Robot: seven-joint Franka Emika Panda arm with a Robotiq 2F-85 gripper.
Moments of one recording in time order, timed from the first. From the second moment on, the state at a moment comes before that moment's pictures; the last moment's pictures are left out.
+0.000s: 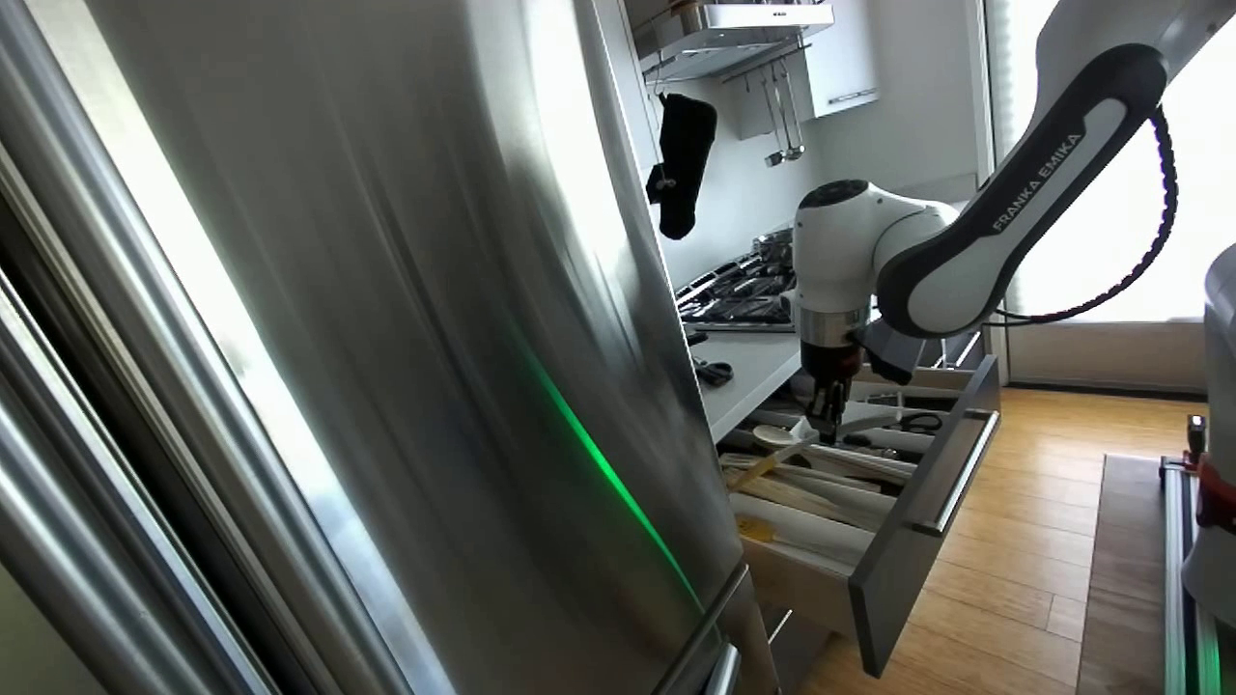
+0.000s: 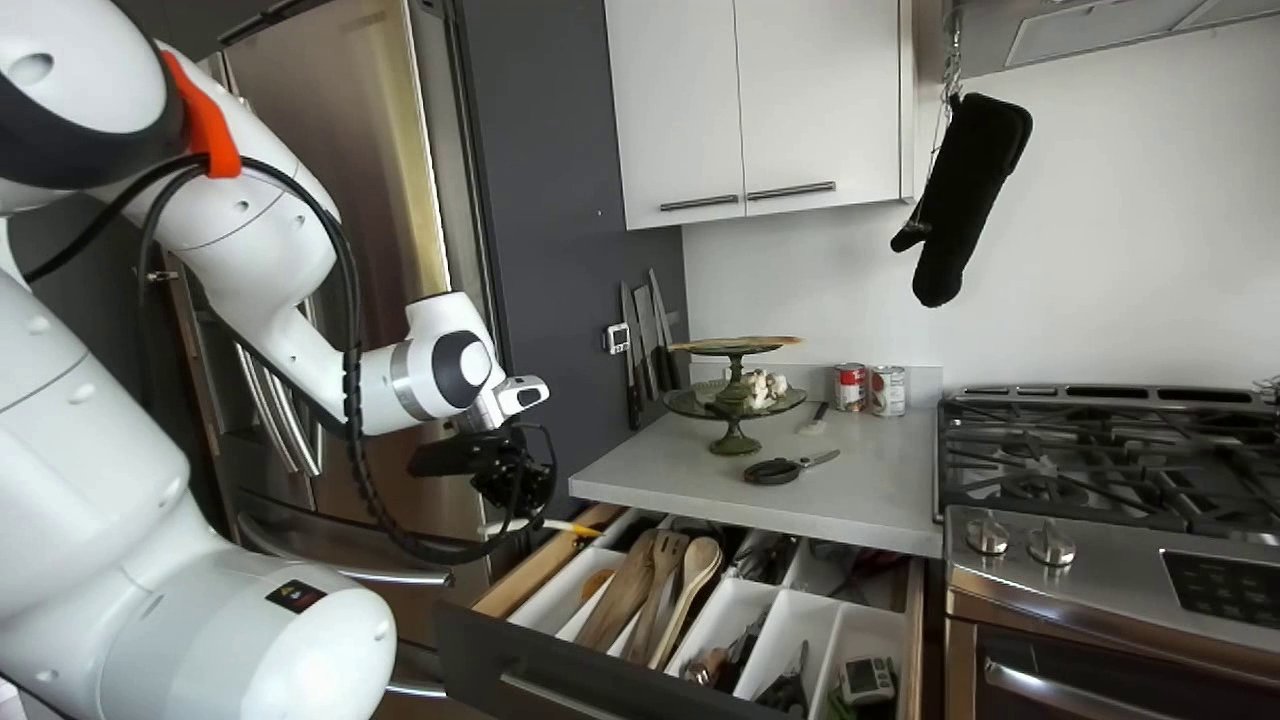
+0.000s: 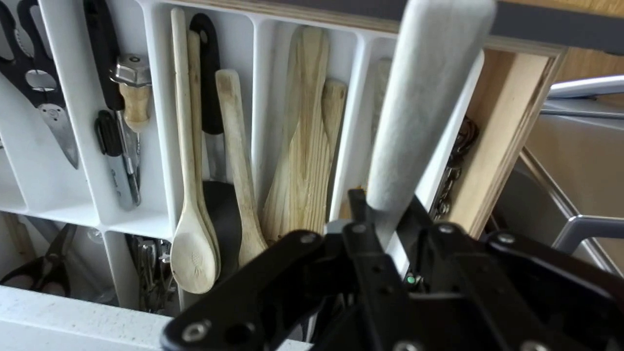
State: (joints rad) arm 0.10 -0.42 0.21 -2.75 -0.17 2.54 0.30
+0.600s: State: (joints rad) arm 0.08 -0.28 0.21 -2.75 -0.15 2.67 0.28
